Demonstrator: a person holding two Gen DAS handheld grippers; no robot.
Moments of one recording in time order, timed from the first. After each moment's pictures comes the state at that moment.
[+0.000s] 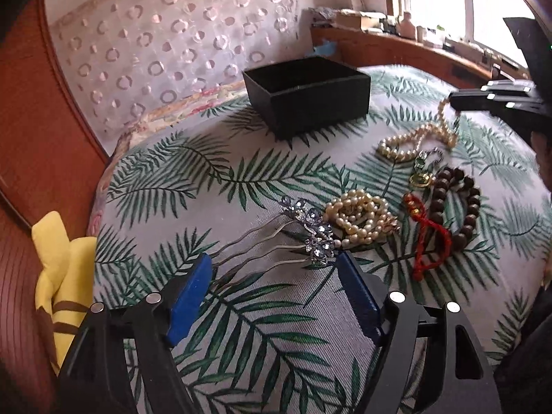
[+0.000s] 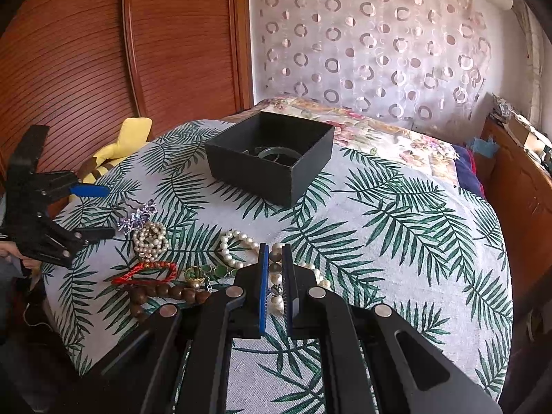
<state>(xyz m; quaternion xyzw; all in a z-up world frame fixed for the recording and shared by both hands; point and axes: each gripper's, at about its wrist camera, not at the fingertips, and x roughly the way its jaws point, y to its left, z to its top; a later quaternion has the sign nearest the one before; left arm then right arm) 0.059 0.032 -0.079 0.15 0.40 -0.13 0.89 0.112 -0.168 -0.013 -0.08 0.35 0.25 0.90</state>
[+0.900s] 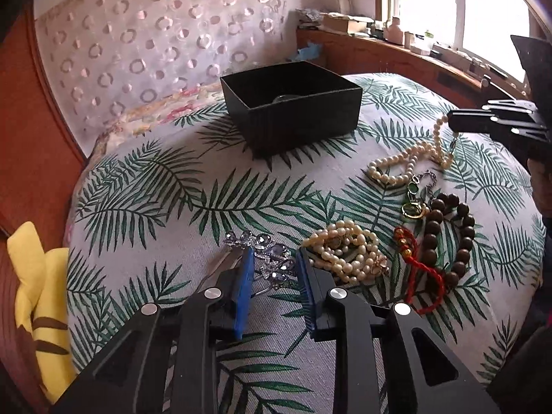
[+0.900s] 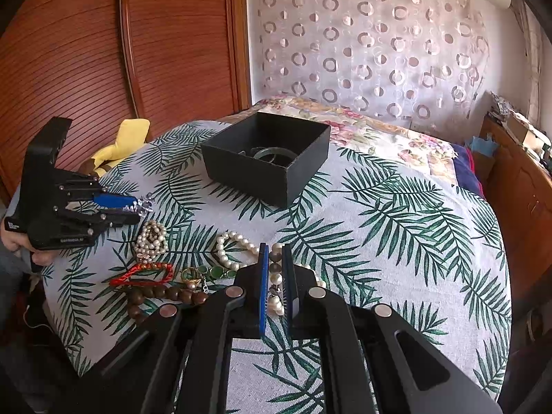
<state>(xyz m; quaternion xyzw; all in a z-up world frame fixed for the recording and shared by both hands) 0.081 0.021 -0.075 0.12 0.40 -0.17 0.89 0.114 -0.173 -0.014 -0.08 0.35 0.25 0.90</state>
